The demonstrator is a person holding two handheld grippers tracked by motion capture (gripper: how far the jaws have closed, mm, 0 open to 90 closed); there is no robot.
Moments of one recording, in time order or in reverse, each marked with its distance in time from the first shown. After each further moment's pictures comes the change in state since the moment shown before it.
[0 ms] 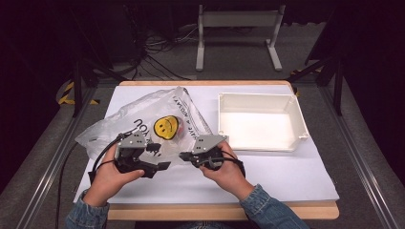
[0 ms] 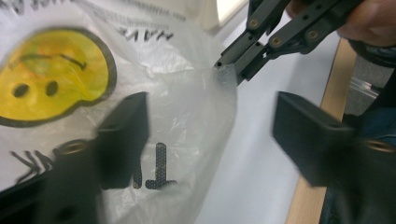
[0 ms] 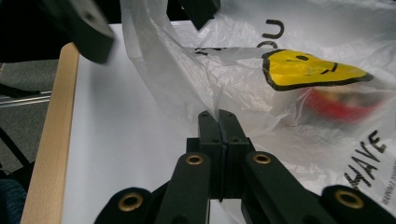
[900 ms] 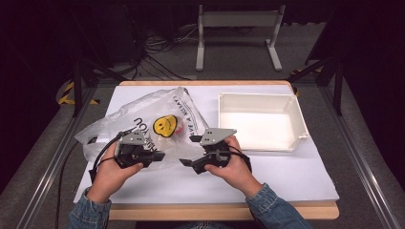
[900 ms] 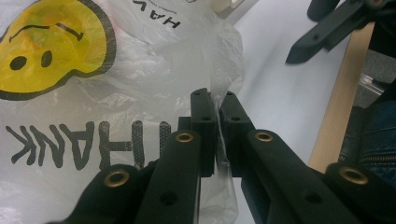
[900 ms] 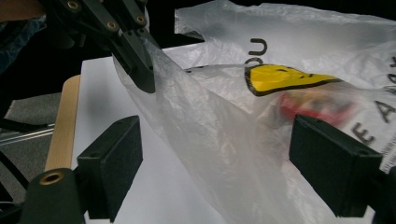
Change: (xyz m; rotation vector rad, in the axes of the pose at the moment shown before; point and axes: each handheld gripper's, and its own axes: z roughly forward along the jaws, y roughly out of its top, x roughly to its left) left arm 0.012 -0.005 0.004 0.067 0.001 -0.048; right arm -0.012 -0.001 -0.006 -0.091 -0.002 0.093
